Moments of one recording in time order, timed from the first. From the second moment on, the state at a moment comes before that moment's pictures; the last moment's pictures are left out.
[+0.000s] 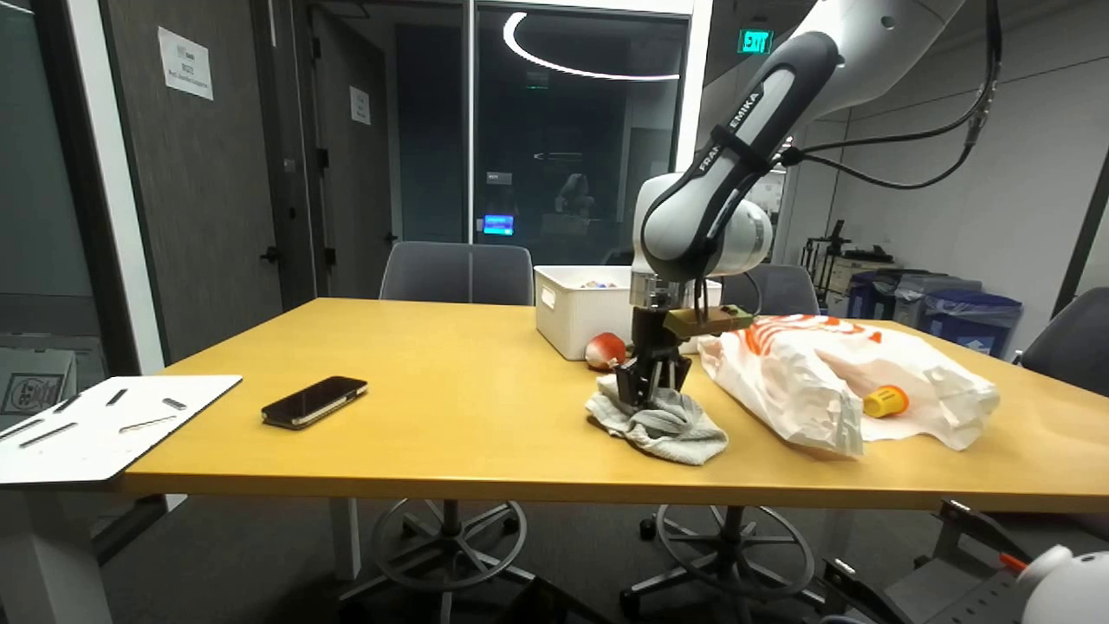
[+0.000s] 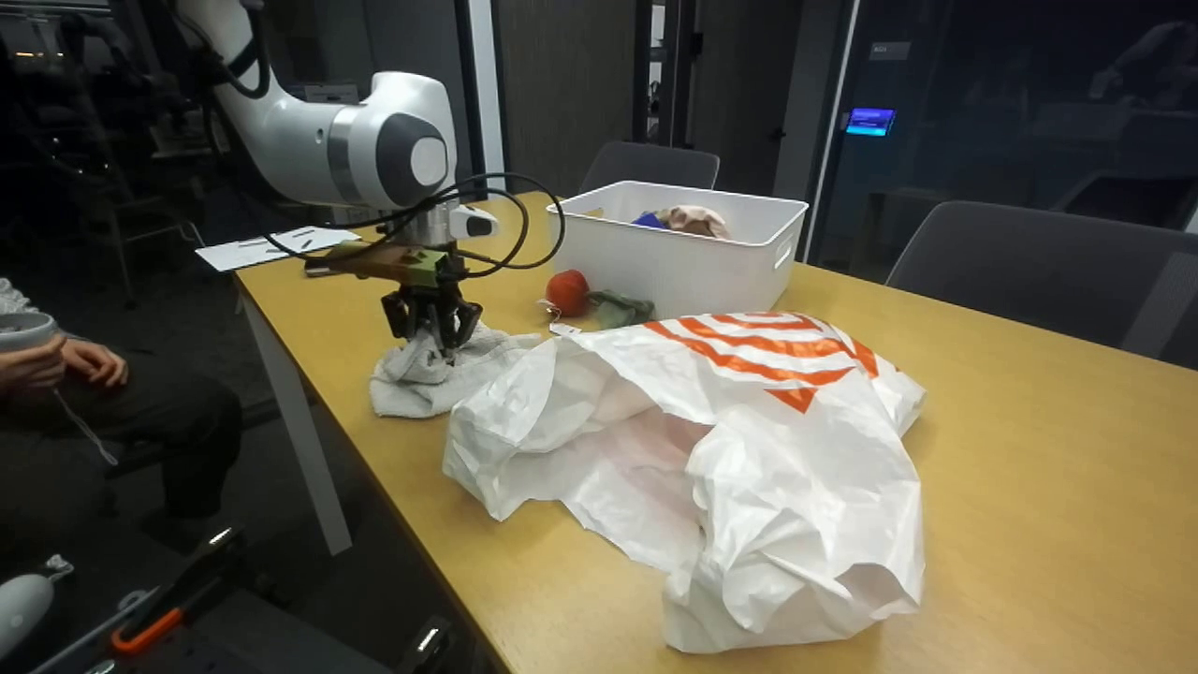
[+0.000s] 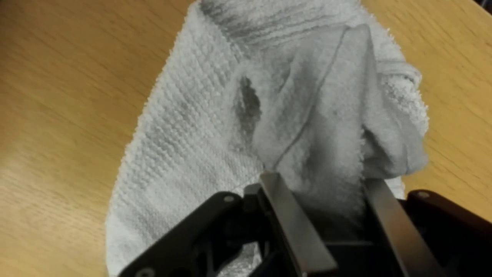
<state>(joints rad) 0.18 0.38 0.09 -2.24 -0.05 2.58 0.14</state>
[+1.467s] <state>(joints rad) 0.11 -0.32 0.11 -2.44 -0.49 2.22 0.95</state>
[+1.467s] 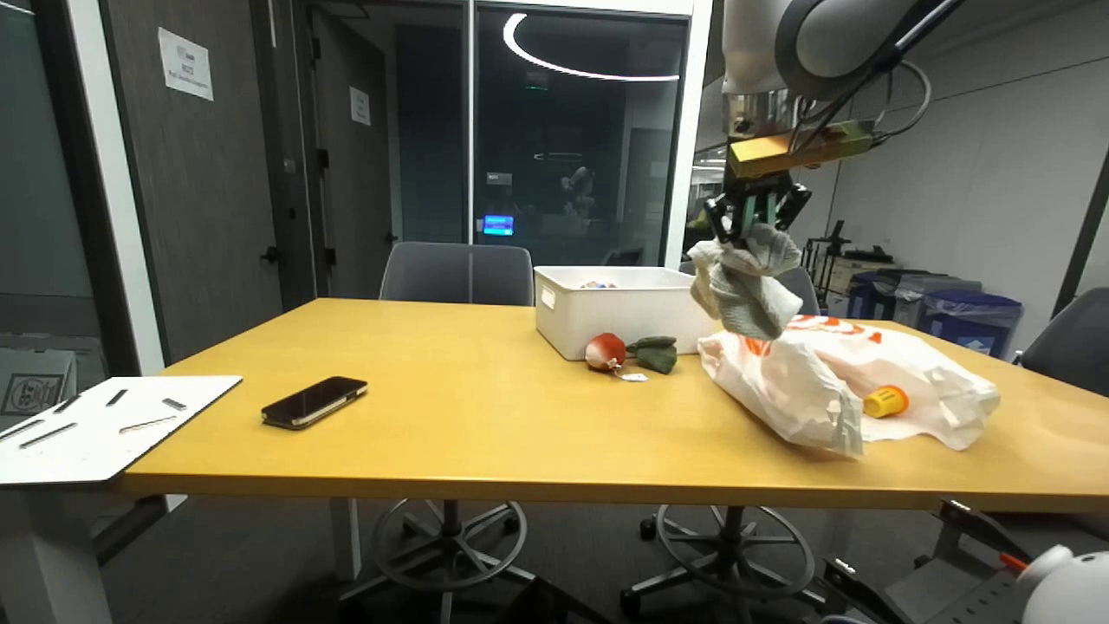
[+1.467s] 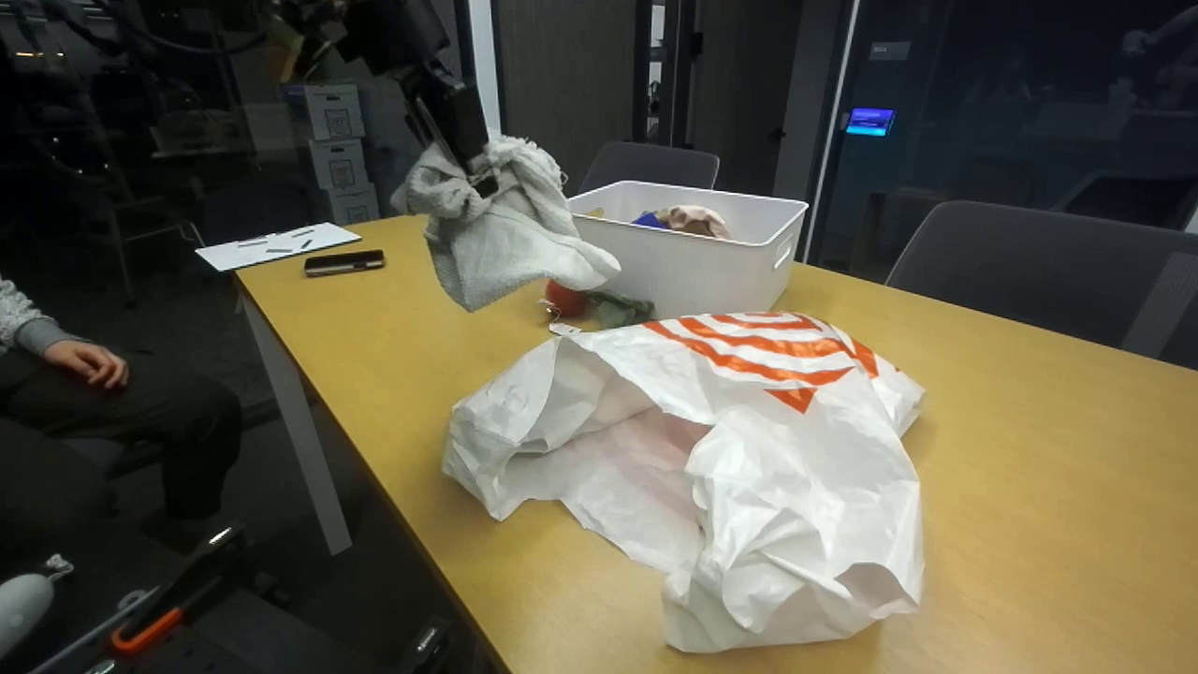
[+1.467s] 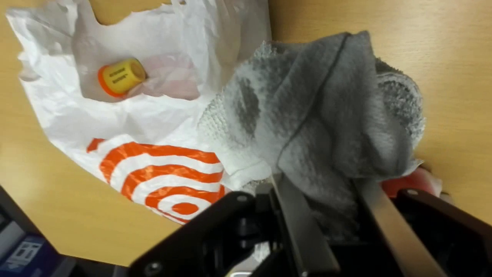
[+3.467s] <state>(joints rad) -0.11 -0.37 -0.01 -2.73 -0.29 2.10 0.80</state>
